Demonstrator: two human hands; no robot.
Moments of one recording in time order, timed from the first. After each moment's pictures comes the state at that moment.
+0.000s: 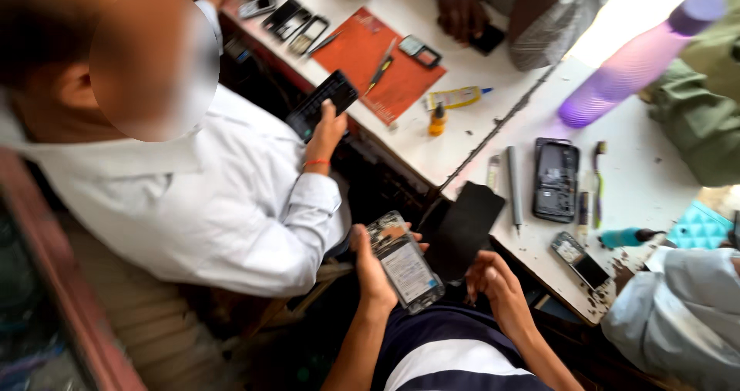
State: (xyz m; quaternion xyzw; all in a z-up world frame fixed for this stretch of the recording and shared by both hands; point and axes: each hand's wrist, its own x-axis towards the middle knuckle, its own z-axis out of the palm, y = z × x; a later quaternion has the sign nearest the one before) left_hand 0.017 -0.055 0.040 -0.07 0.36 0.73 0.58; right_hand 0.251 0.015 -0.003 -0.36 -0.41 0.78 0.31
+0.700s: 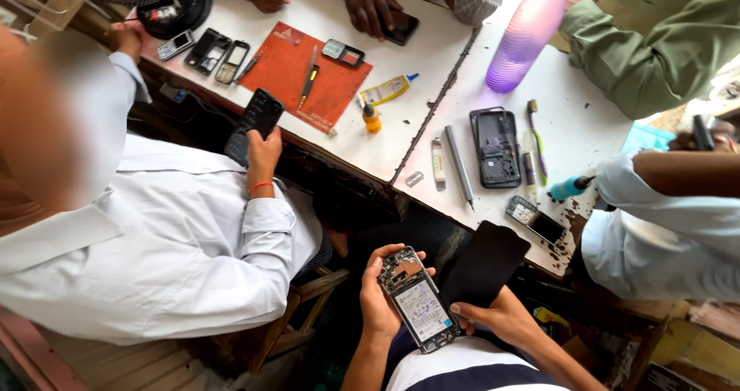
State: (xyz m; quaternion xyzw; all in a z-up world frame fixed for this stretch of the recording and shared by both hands) left_hand 0.082 -0.064 0.062 0.04 0.37 0.67 0.64; right_hand 0.307 -0.017 0.037 -0.49 -0.39 0.77 0.10
